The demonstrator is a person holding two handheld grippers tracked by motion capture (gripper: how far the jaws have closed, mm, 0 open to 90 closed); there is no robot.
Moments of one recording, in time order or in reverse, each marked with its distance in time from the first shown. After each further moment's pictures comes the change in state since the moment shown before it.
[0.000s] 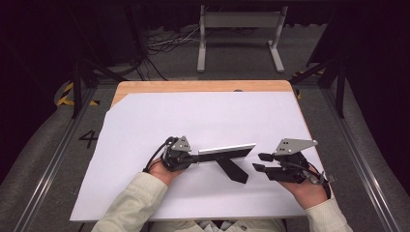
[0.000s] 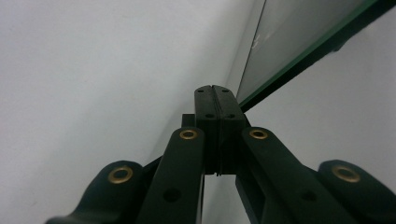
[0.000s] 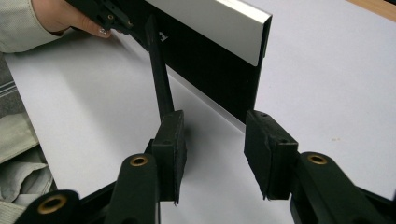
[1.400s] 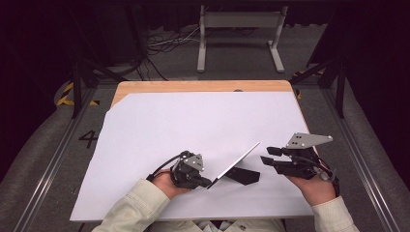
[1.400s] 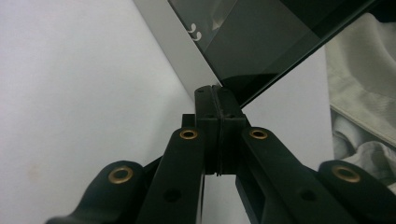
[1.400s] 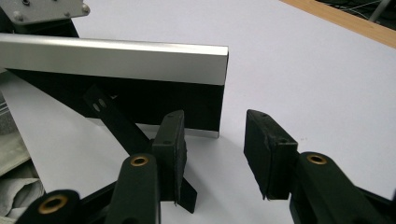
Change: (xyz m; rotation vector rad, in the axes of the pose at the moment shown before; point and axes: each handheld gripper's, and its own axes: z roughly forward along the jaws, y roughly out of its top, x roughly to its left) left arm -0.049 0.011 0.006 0.158 -0.282 0.136; right arm -0.014 0.002 -0.020 -0.051 -0.042 0.052
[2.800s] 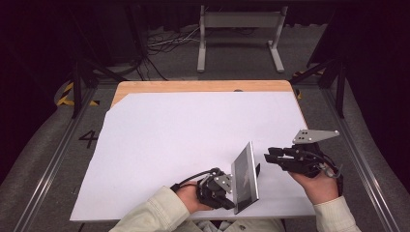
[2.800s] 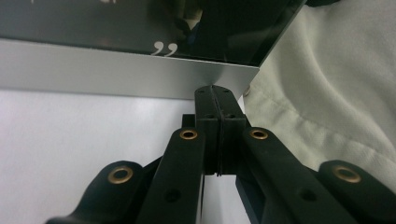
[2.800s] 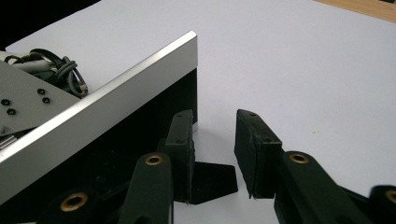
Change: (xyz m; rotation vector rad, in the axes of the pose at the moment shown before) left arm -0.042 0.041 0.057 0.075 -0.182 0.150; right arm -0.014 -0.001 -0.007 -0.004 0.075 0.096
